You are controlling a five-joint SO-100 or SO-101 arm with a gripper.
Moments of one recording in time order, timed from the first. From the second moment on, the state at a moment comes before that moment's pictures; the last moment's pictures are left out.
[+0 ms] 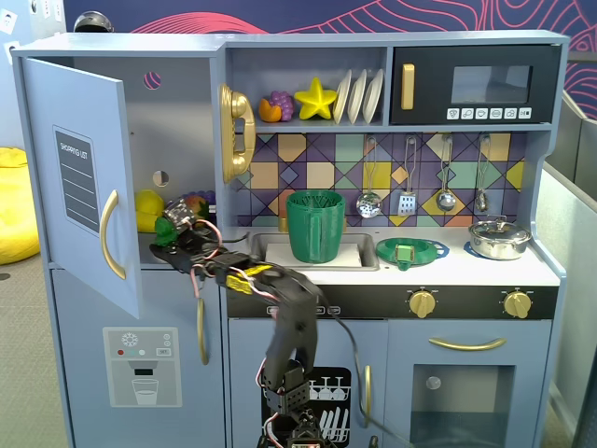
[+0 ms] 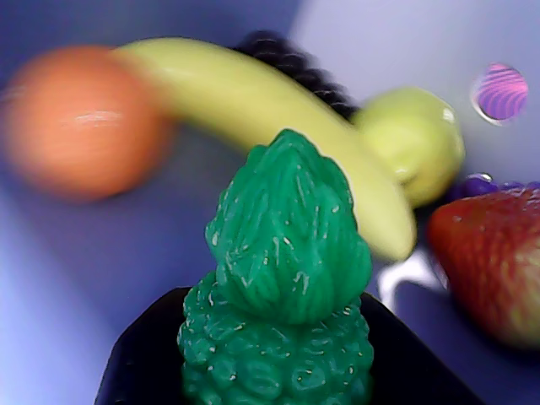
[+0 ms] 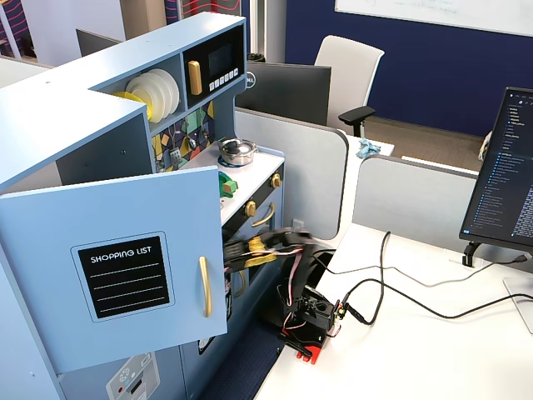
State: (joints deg) arm -43.6 108.8 111.0 -6.9 -115.4
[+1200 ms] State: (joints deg) arm 4.1 113.8 79.1 33.9 -97.8
